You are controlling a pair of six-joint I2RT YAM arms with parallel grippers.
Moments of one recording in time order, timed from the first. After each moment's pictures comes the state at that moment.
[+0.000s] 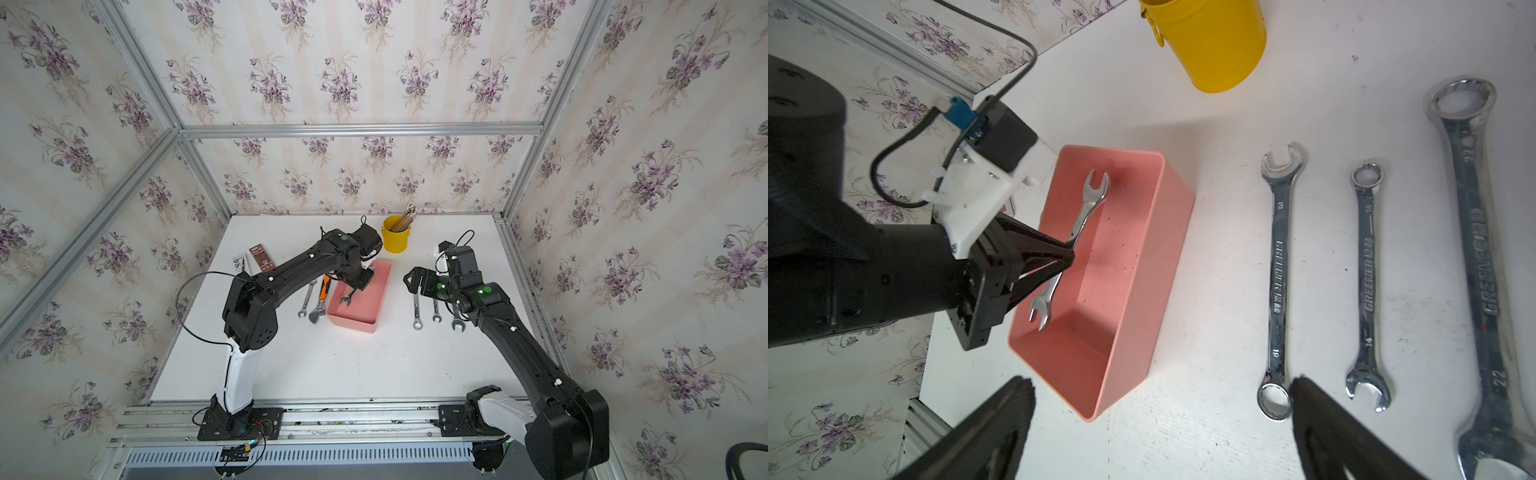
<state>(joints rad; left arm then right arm) -0.68 2.12 1.94 -1.16 -0.09 -0.11 0.31 1.14 0.93 -0.56 -0.31 0.51</state>
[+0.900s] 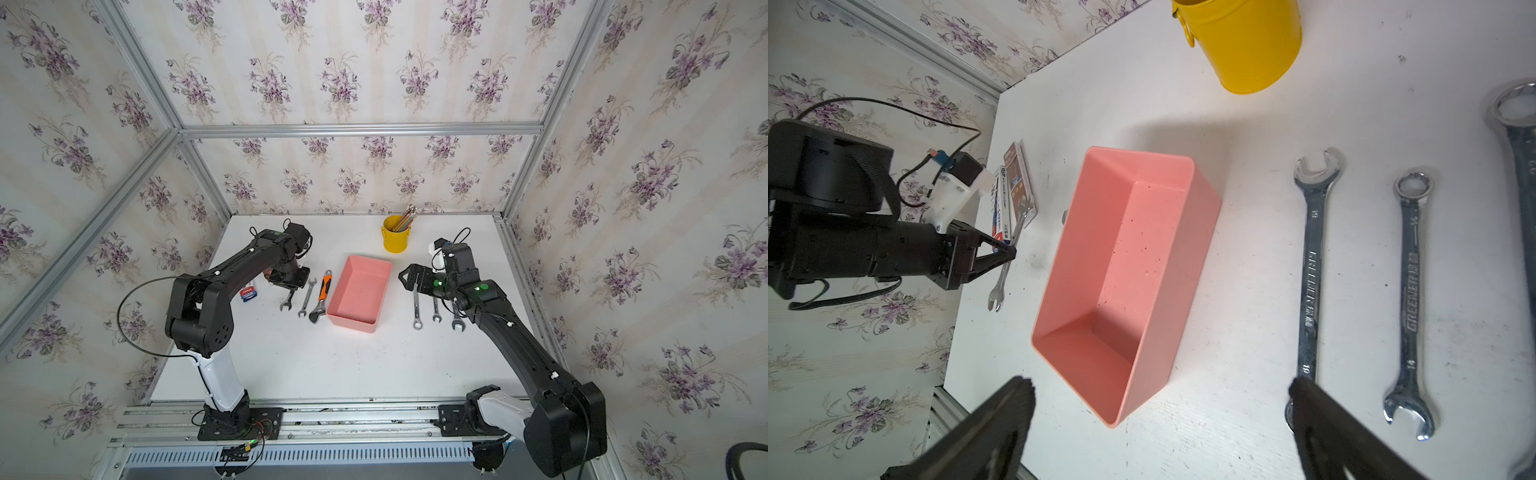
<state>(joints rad) -0.26 1.90 1.48 -1.07 -0.14 -0.08 0.33 1.17 0.94 -0.52 -0.35 0.52</state>
